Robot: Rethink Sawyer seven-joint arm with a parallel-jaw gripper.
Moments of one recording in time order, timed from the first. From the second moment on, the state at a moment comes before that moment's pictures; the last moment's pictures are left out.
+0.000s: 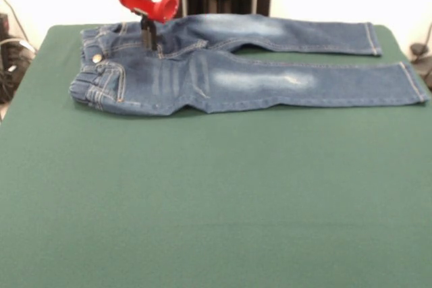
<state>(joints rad) -0.67 -0.65 0.15 1.97 -0.59 0.26 2.39</state>
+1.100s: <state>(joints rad) -0.91 -0.72 0.39 1.99 -0.74 0.40 2.38</state>
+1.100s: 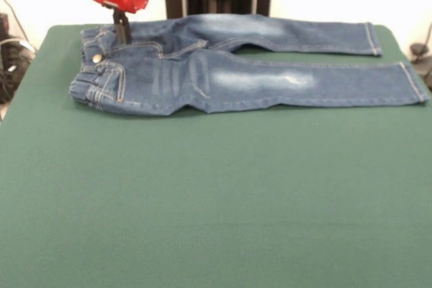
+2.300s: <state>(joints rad) -0.78 -0.54 0.36 1.98 -0.92 0.25 2.38</state>
